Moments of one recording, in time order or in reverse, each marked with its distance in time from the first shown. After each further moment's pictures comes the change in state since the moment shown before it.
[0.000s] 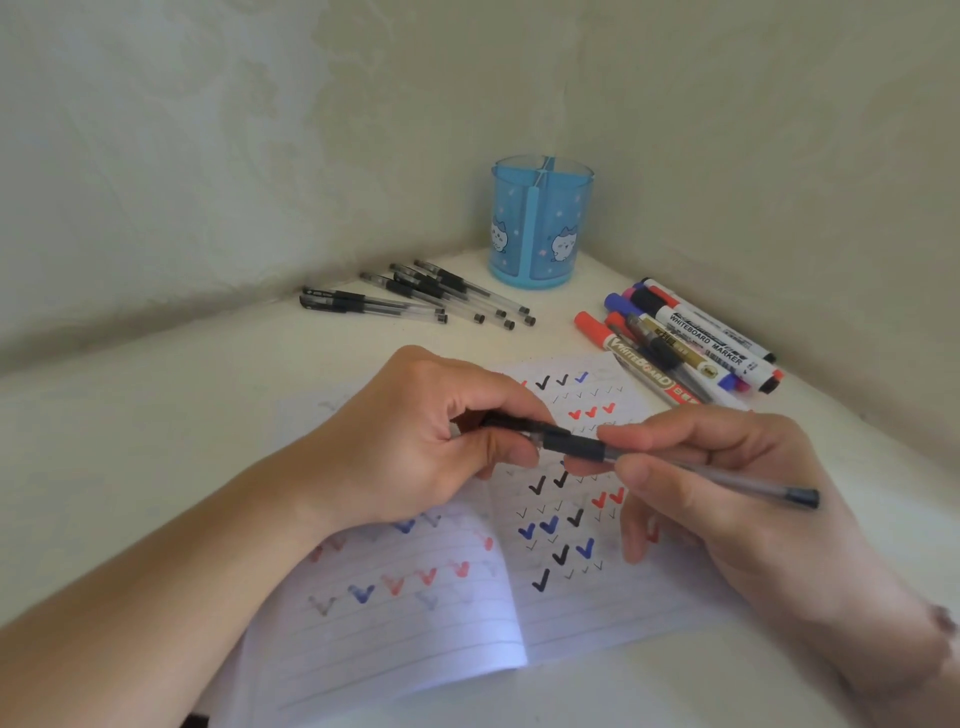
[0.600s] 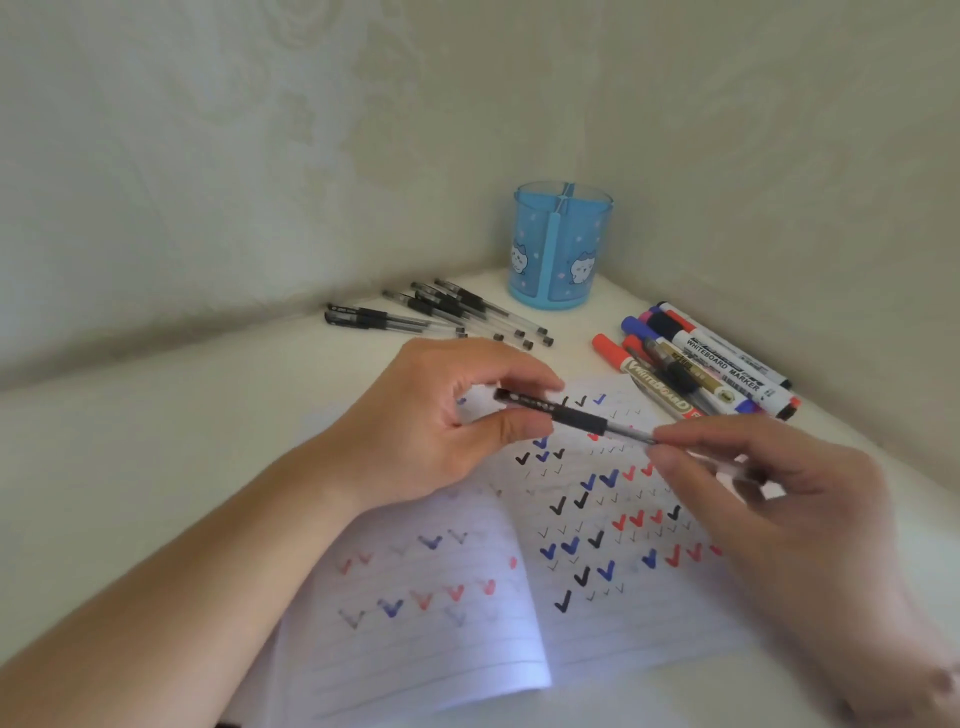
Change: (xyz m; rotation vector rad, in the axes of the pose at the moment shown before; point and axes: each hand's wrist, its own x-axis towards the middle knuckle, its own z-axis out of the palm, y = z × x) left_hand 0.007 -0.008 -0.013 0.112 0.109 0.003; right_hand -0.001 -0.003 0.001 -0.550 0.361 -0.224
